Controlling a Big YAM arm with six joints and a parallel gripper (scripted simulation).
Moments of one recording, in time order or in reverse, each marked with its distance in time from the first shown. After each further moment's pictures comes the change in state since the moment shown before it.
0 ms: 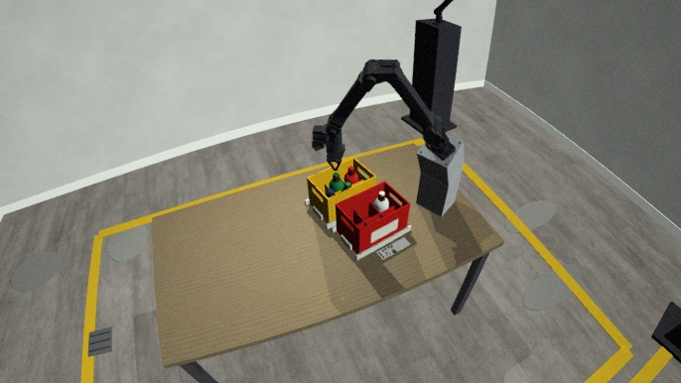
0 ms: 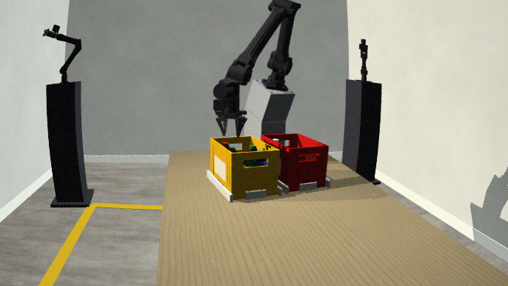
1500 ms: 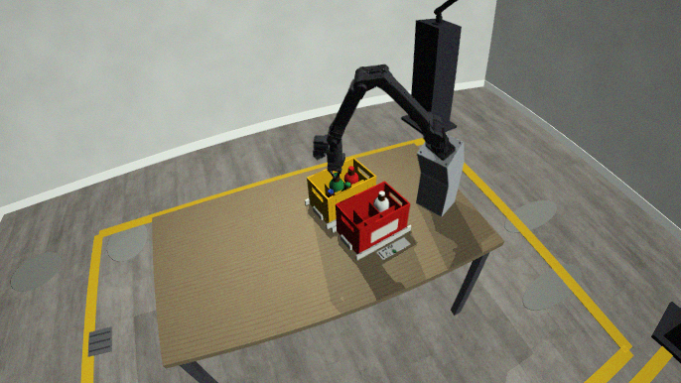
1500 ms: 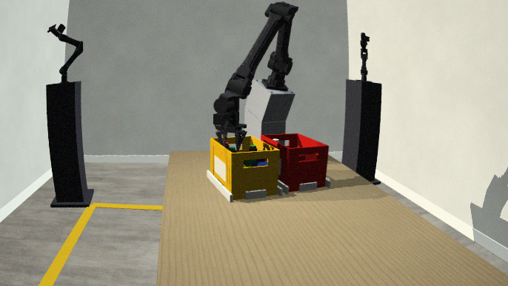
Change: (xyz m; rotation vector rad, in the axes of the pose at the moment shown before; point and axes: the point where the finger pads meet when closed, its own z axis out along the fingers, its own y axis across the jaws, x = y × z) arm 0.000 0.000 0.052 0.000 -0.001 -0.001
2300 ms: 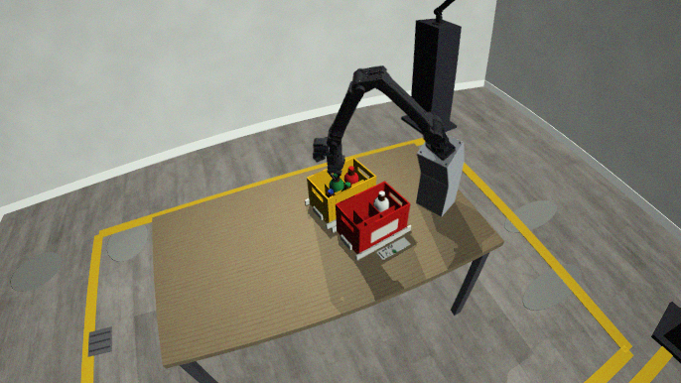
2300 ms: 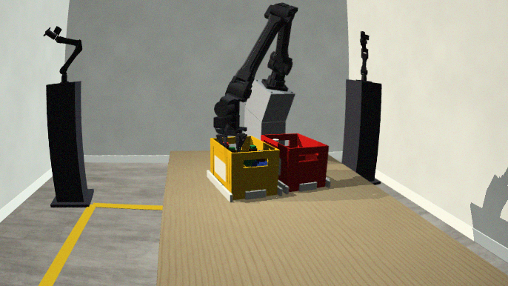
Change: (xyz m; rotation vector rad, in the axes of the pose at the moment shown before) arm 0.000 0.002 0.011 -0.001 0.002 -0.002
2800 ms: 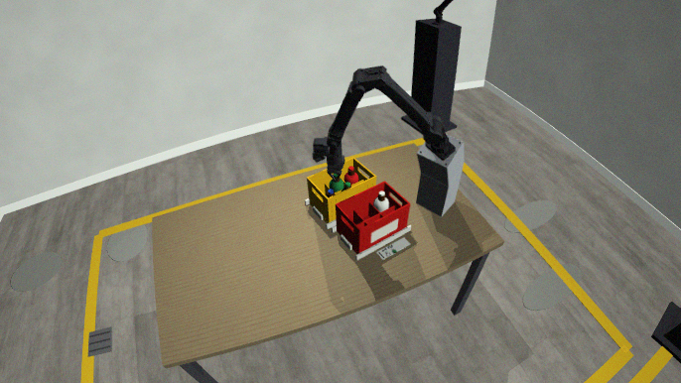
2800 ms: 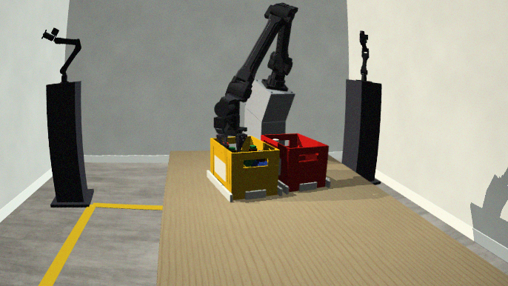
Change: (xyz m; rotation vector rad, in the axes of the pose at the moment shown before) arm -0.001 0.001 0.000 0.000 0.000 0.000
